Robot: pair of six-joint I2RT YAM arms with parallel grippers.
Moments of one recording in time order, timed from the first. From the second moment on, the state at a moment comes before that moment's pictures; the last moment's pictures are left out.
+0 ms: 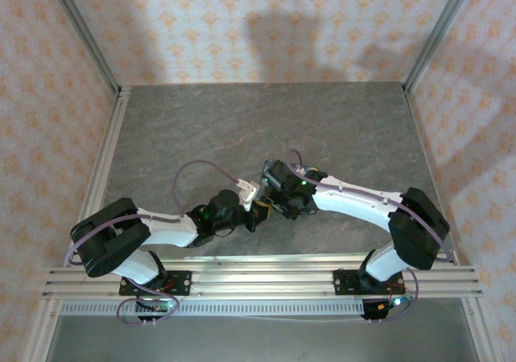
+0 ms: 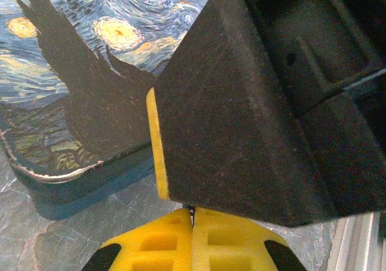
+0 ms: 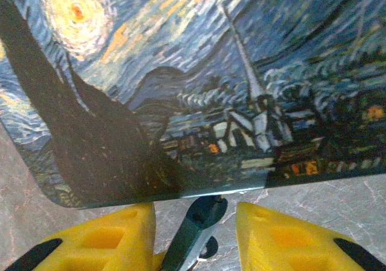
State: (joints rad) left arm -0.87 1.47 0.40 0.62 0.13 -0.42; right arm 0.89 1.51 0.98 -0.65 0.03 1.48
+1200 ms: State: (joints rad) left arm -0.89 1.40 0.42 0.52 0.09 -0.35; right arm 0.87 1.42 0.91 -0.72 0.12 1.45
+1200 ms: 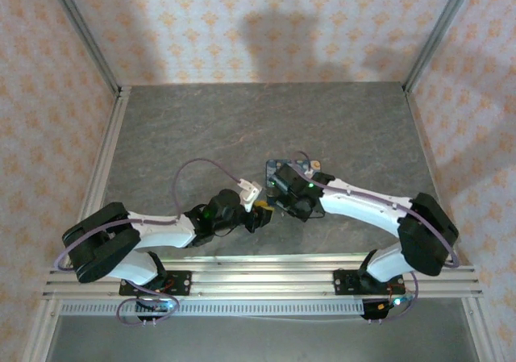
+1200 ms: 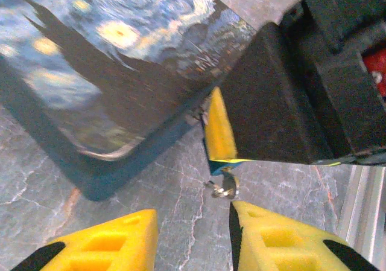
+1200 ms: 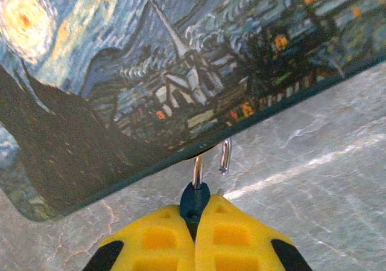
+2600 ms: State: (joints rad) left arm -0.88 1.47 0.46 0.42 0.03 -0.36; right arm 0.41 1.19 0.42 -0.01 -0.19 1.04
